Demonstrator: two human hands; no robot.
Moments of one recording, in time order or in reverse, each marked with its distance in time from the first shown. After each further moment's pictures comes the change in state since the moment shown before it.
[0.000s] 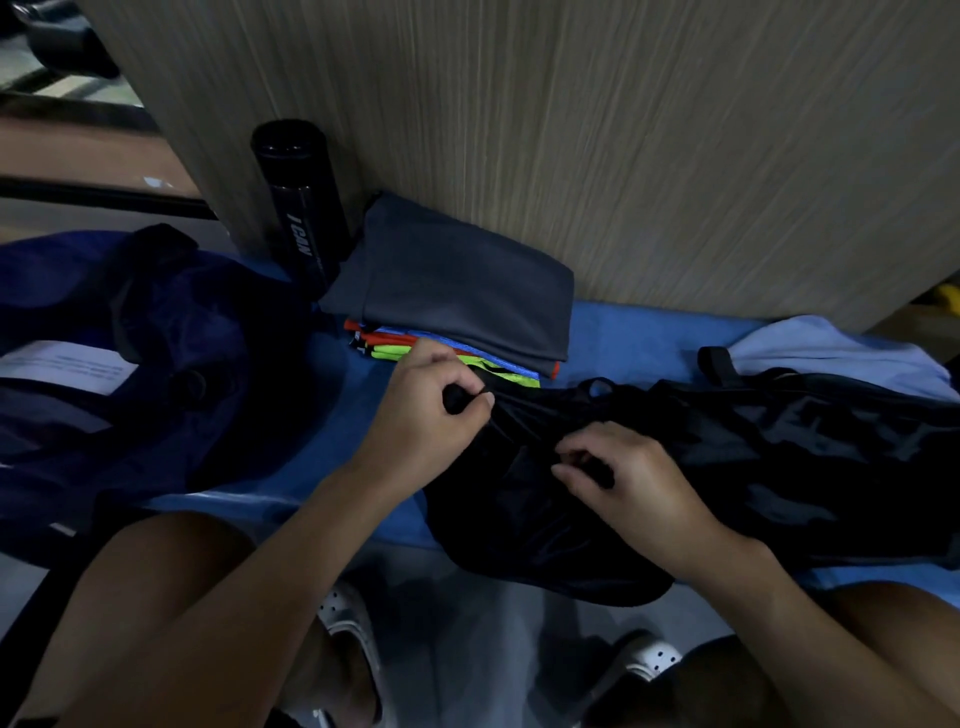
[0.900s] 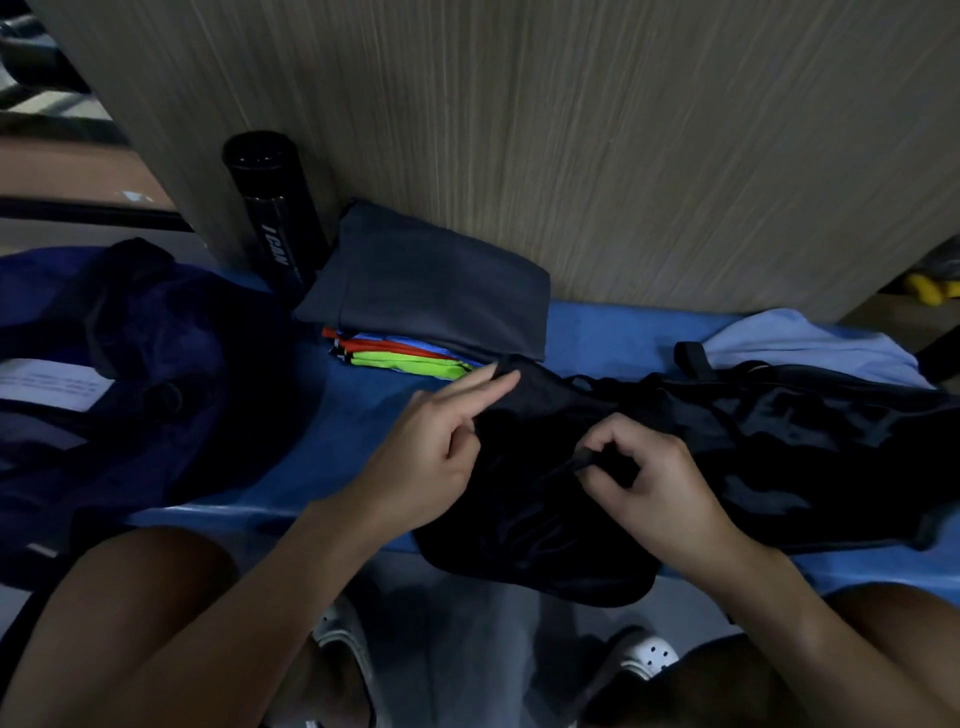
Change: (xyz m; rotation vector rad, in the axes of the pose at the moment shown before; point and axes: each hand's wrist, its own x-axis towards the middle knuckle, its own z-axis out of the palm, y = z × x) left_hand -0.022 0.017 0.004 -0.002 -0.274 0.092; right_hand -0.016 -0.006 -0.025 0.249 0.094 0.086
